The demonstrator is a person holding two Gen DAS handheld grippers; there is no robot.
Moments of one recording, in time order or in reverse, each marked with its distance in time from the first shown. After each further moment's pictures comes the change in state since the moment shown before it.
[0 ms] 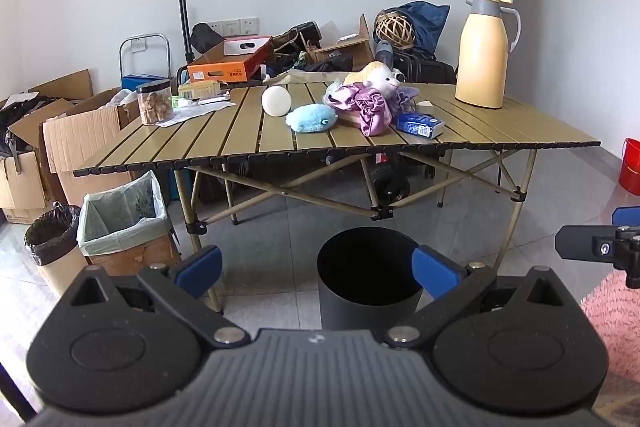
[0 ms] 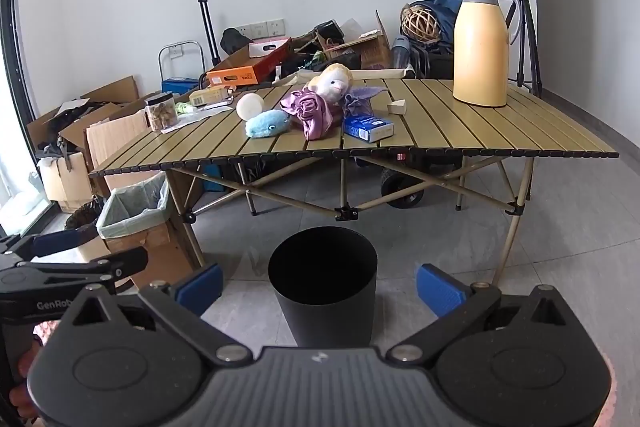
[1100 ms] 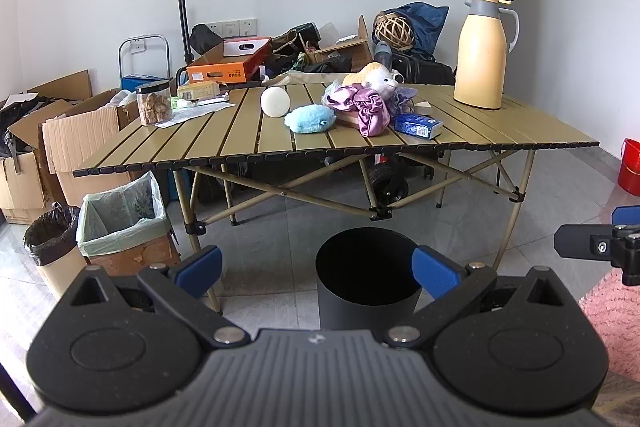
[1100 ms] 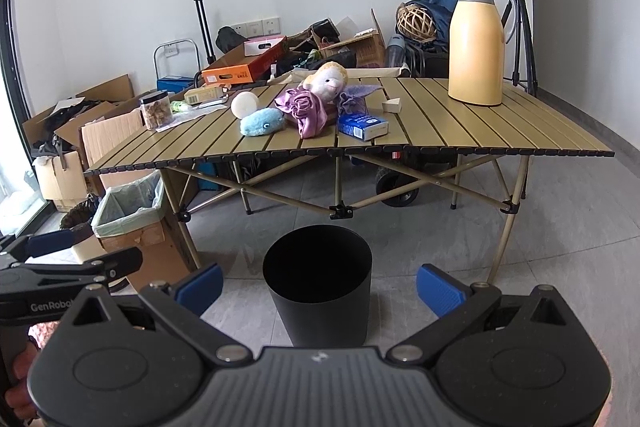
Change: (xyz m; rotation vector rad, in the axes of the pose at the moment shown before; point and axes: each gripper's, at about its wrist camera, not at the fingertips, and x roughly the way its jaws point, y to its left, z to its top) left arm 0.001 -0.001 0.002 0.002 0.000 -0.002; right arm 0.000 0.001 0.000 -0.002 -0.003 -0.015
